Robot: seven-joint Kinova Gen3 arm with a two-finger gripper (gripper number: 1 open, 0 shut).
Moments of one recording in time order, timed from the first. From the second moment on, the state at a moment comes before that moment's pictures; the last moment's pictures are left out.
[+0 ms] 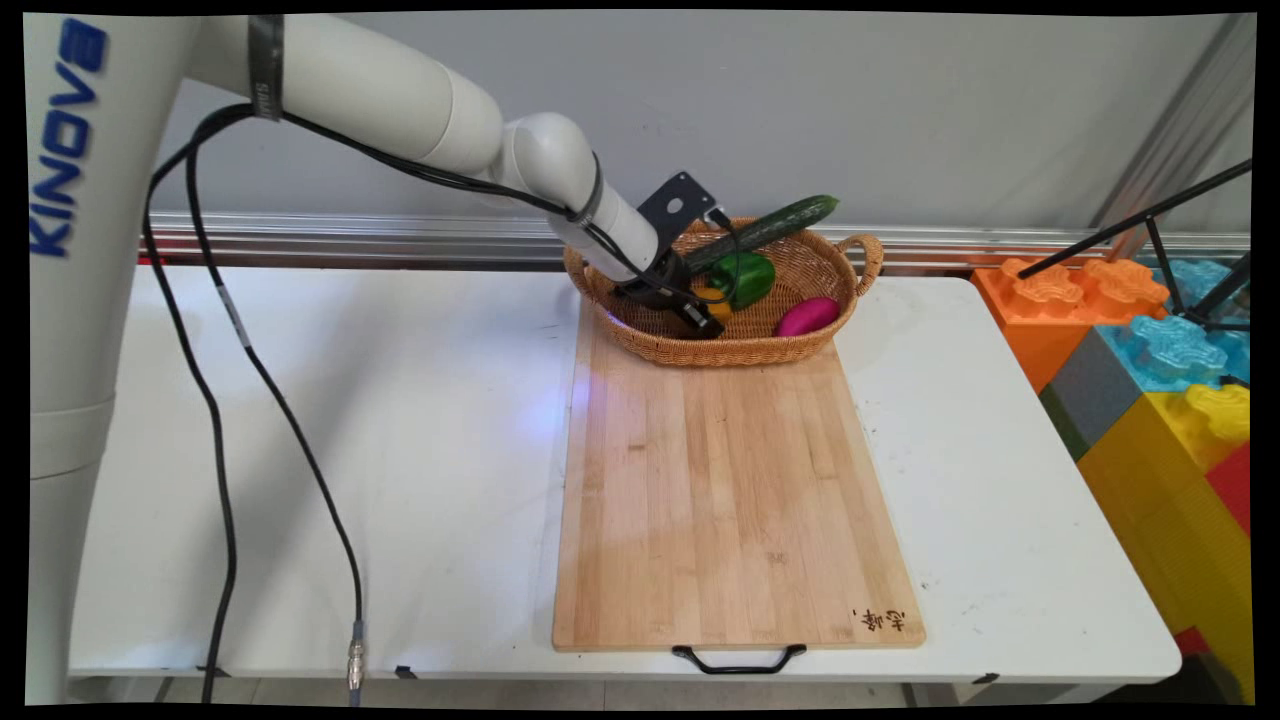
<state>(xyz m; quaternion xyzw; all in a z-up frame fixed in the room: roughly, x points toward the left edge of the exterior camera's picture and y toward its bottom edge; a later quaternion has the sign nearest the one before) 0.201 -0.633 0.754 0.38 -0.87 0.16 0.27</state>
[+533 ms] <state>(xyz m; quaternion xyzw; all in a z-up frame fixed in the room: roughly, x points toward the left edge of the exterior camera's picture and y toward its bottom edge) 0.179 -0.607 0.819 0.35 -0.87 0.19 0.29</state>
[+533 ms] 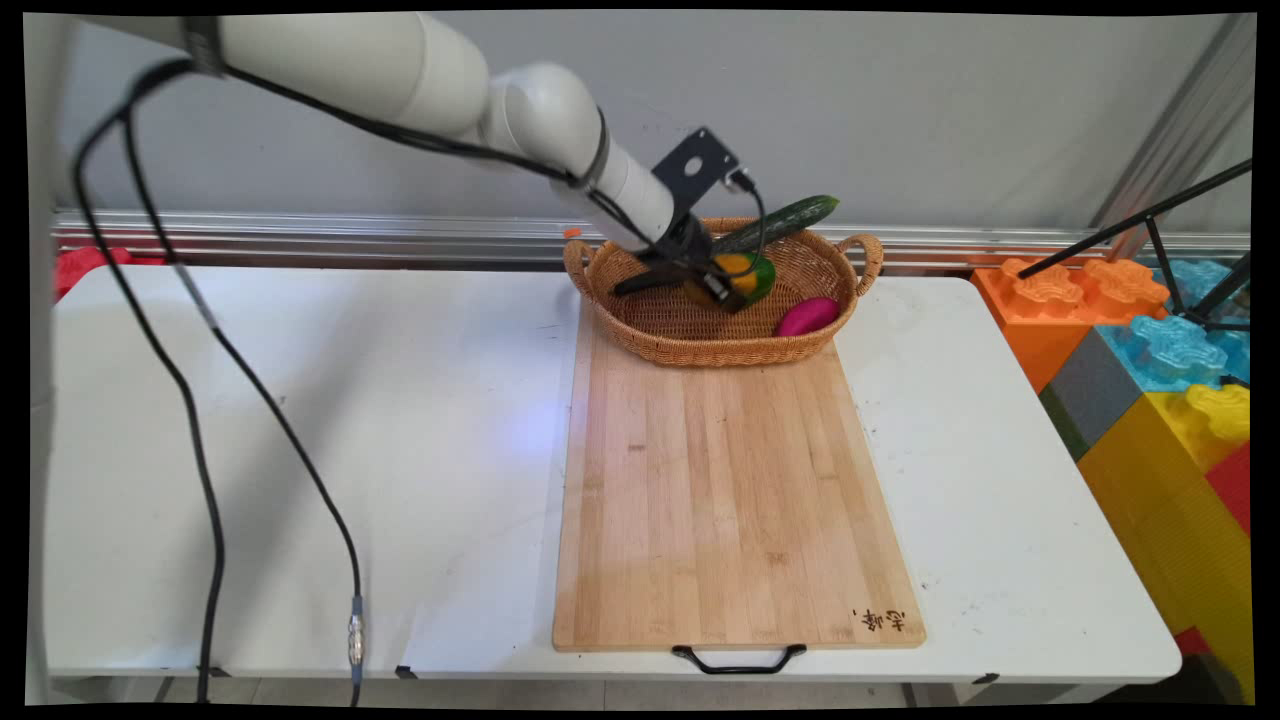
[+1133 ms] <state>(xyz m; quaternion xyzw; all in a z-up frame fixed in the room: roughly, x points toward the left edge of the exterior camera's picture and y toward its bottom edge) 0.144 -0.528 0.868 0.29 -0.90 0.10 0.31</state>
